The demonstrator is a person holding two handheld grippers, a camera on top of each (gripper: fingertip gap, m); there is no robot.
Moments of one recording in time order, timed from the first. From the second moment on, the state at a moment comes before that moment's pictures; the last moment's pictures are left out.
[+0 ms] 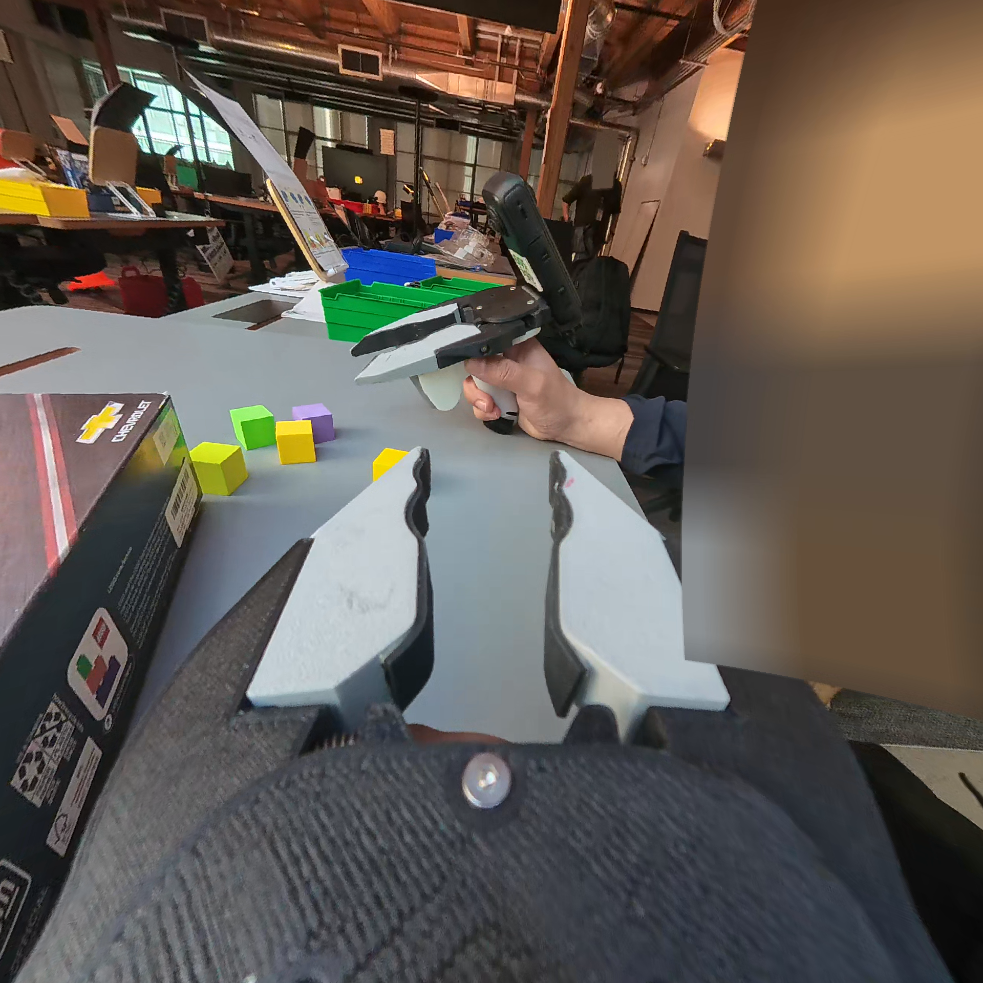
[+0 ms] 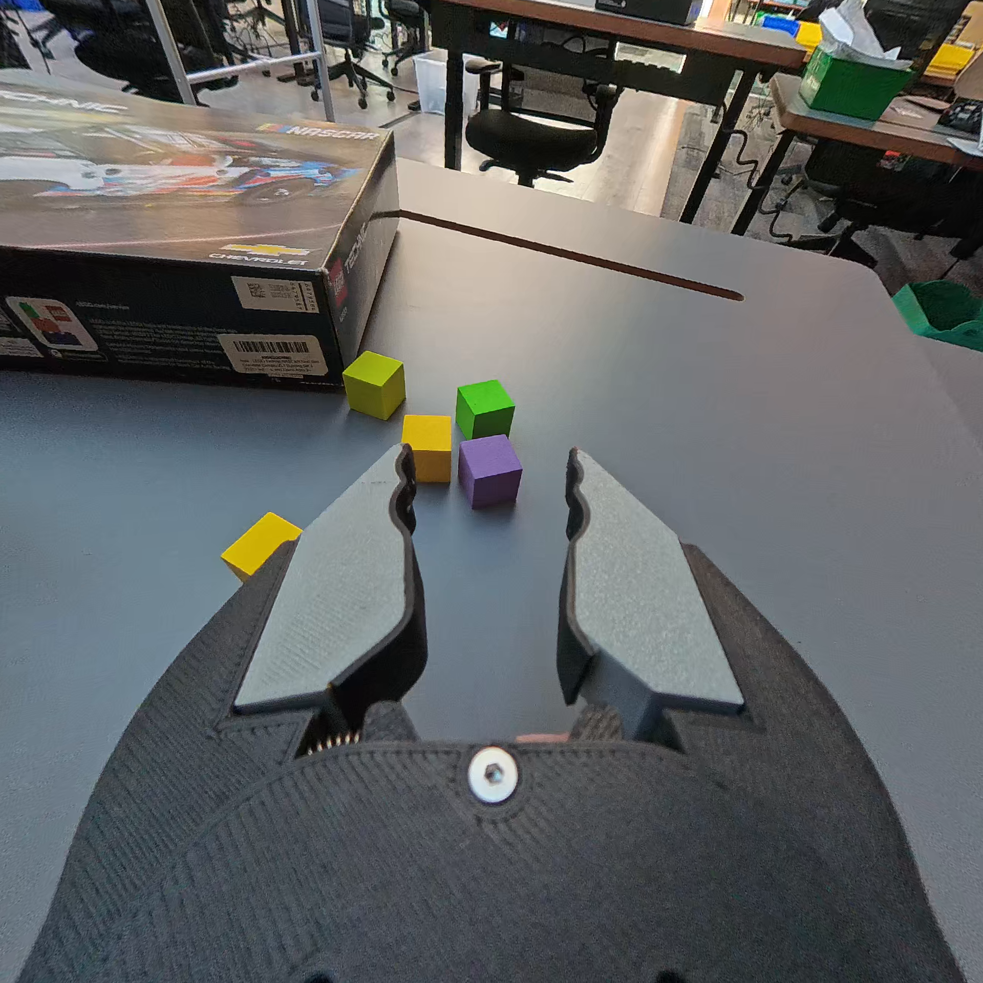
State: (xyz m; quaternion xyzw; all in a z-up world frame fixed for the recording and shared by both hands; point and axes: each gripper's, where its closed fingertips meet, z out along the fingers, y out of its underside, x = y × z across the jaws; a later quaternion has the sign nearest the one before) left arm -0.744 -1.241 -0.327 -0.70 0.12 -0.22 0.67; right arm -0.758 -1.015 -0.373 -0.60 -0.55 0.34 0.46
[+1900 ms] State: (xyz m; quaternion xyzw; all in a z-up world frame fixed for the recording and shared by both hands) left arm -0.854 -1.190 -0.362 -0.79 0.02 0.04 0.61; right arm -0.790 -1.045 -0.397 -0.56 -0.65 0.38 0.34
